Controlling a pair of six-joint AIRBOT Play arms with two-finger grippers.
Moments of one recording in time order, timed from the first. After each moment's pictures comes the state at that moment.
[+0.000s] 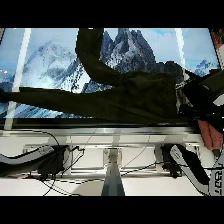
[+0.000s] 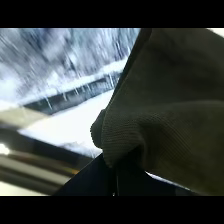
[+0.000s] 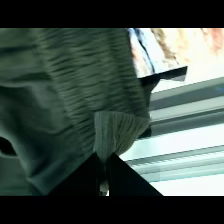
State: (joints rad) left arm 0.77 -1.33 1.23 1.49 -1.13 -1.04; right arm -0.48 -0.90 0.63 -1.42 1.30 1.39
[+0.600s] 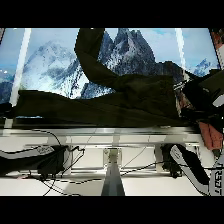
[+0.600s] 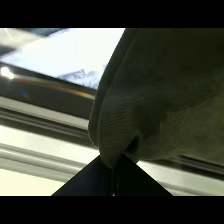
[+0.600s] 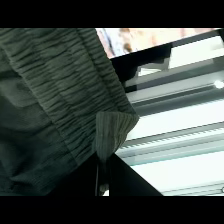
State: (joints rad) left arm 0.80 -1.45 1.13 1.69 -1.27 -1.05; right arm -0.48 -0.90 0.63 -1.52 1.34 1.39
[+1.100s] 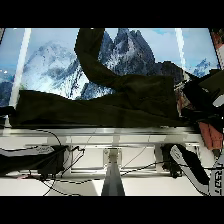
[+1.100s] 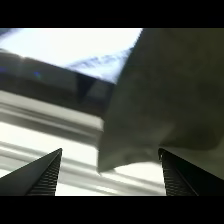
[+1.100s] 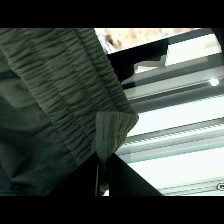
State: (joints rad) left arm 0.79 -1.50 1.13 1.77 -1.19 -1.09; right arm -0.48 -0.90 0.63 -1.54 1.34 1.39
